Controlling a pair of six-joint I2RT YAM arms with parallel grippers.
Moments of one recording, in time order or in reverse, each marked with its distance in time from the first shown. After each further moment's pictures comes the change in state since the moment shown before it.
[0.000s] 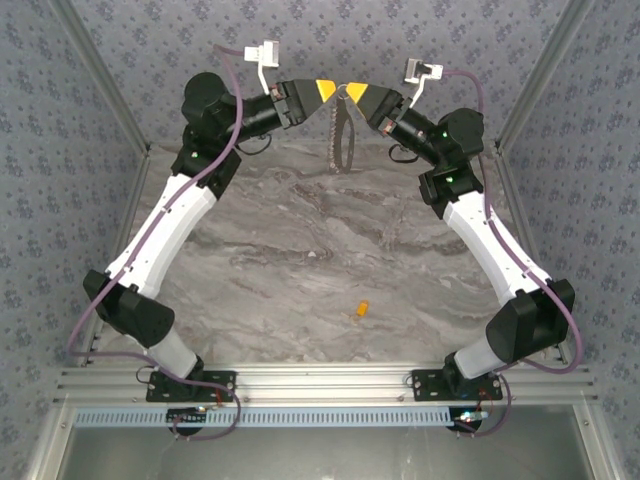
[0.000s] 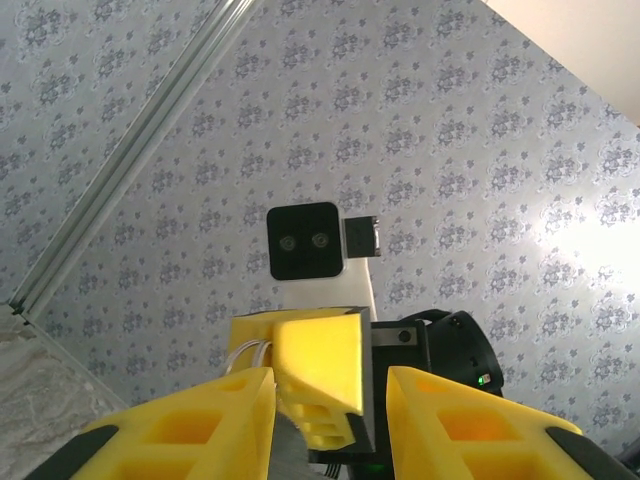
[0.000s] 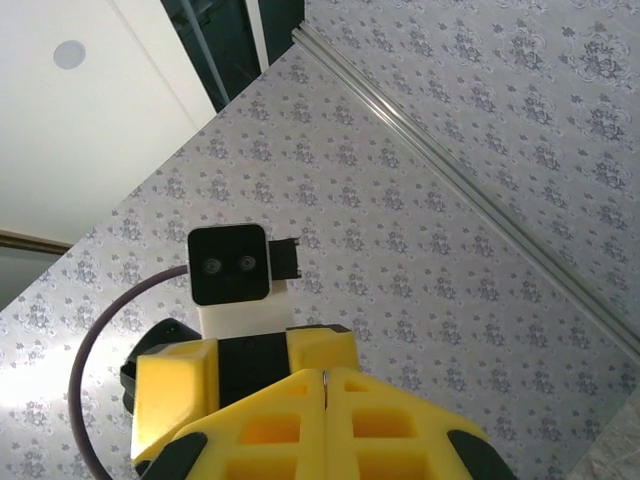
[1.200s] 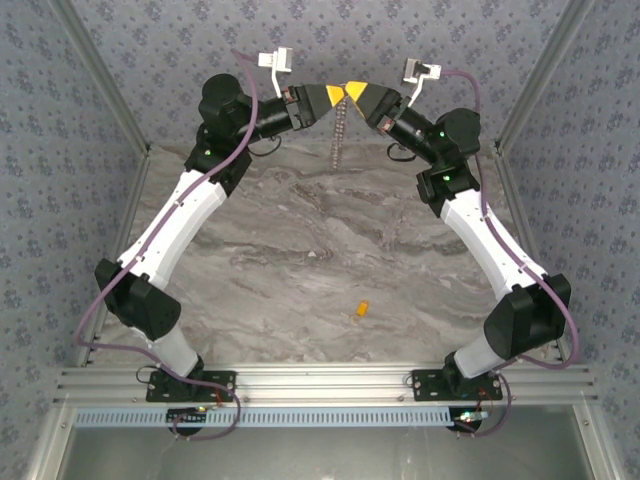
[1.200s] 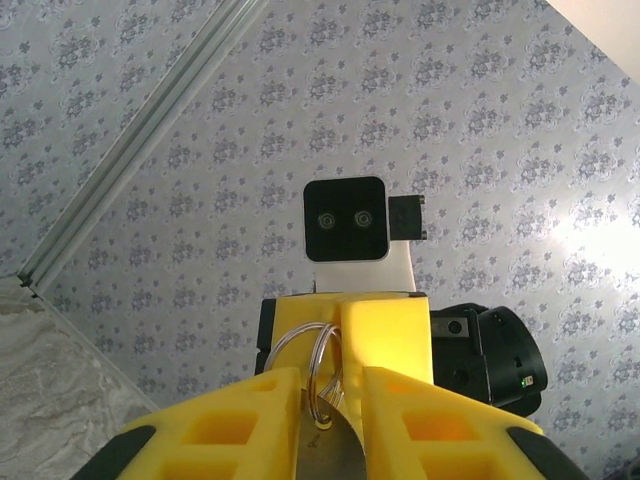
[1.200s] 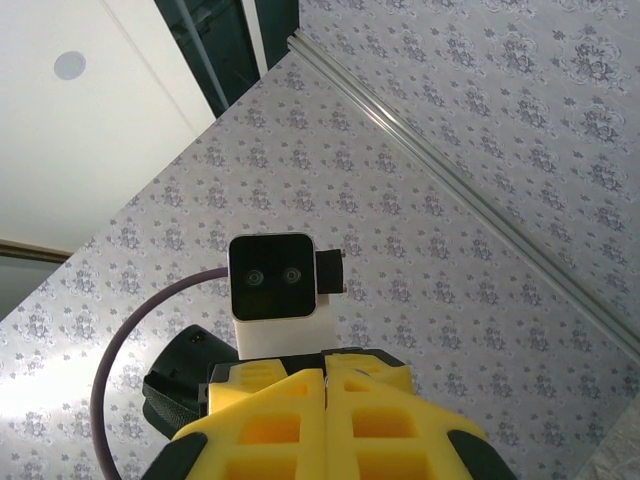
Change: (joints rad) left arm -0.012 0.053 0.000 0.000 -0.004 -0.001; right arm 0.001 0.024 0.000 0.030 0.010 0.019
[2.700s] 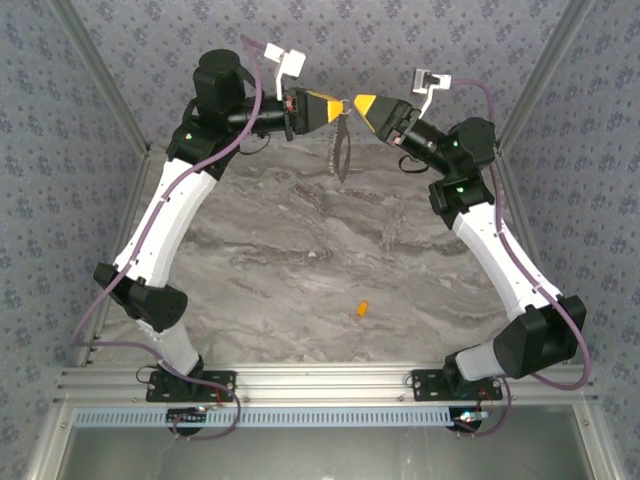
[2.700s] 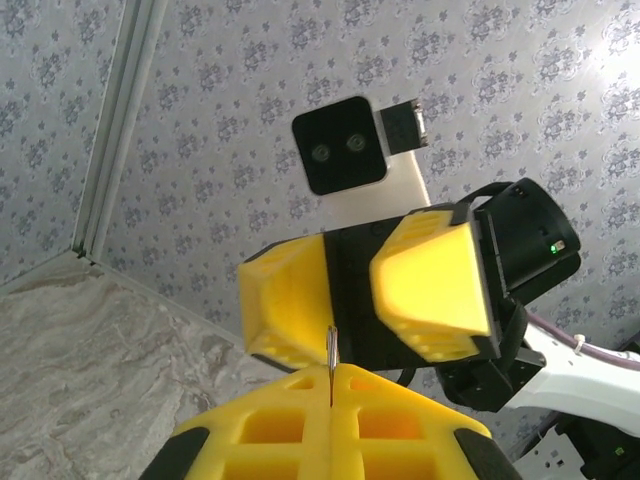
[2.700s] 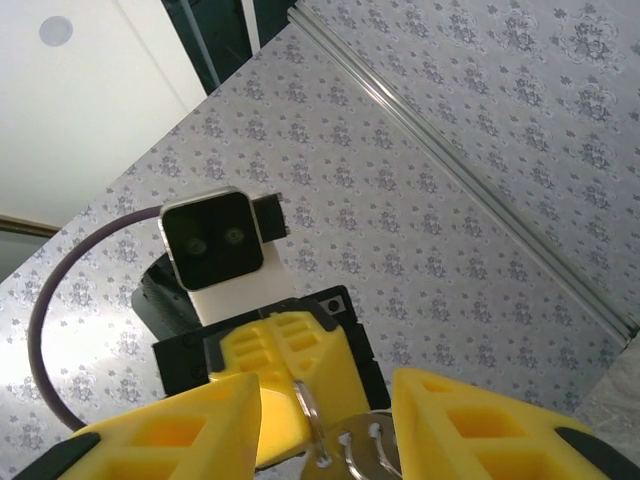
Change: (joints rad) left arm 0.012 0.064 0.319 -0.545 0.165 0.488; right arm -0.028 -0.114 -0.085 -0.067 -0.060 -0.051
